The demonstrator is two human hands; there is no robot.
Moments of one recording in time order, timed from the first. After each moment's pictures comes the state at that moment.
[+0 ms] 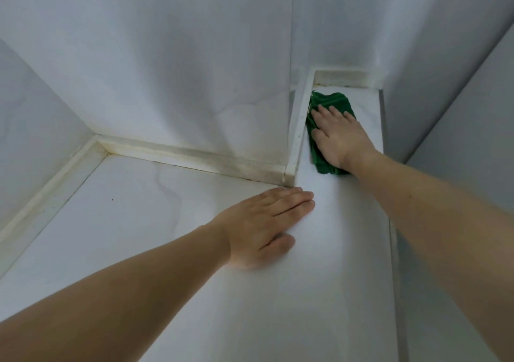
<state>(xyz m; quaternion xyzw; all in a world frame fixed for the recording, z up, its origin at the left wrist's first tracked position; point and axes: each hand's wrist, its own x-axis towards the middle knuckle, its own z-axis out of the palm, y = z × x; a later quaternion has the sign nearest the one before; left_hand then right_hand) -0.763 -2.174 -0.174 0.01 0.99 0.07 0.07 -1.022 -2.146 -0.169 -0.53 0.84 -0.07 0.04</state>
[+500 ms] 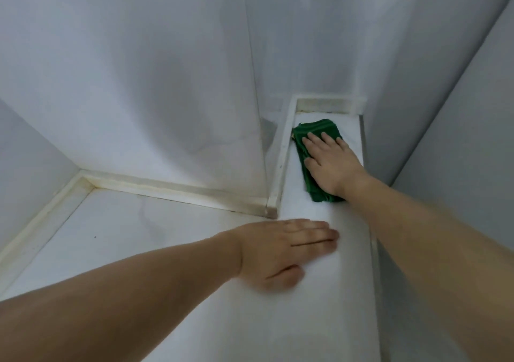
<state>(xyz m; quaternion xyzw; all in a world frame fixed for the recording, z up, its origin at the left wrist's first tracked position) -0.823 -2.174 -0.172 0.20 0.97 0.12 0.03 -1.044 -2.135 -0.171 -0.54 0.84 -0.04 0.05</state>
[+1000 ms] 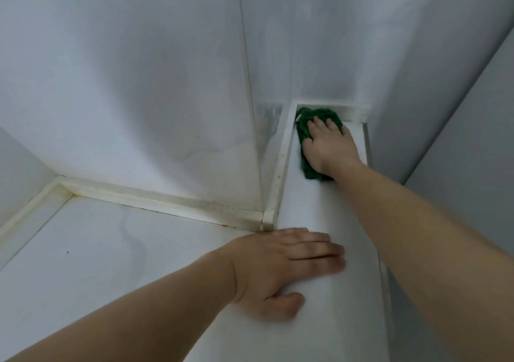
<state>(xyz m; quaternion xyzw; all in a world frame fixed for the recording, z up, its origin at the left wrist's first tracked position) -0.829 -2.180 -0.178 0.17 0.97 0.16 0.01 -1.081 -2.193 -0.171 -0.46 0.88 -0.07 0.04</state>
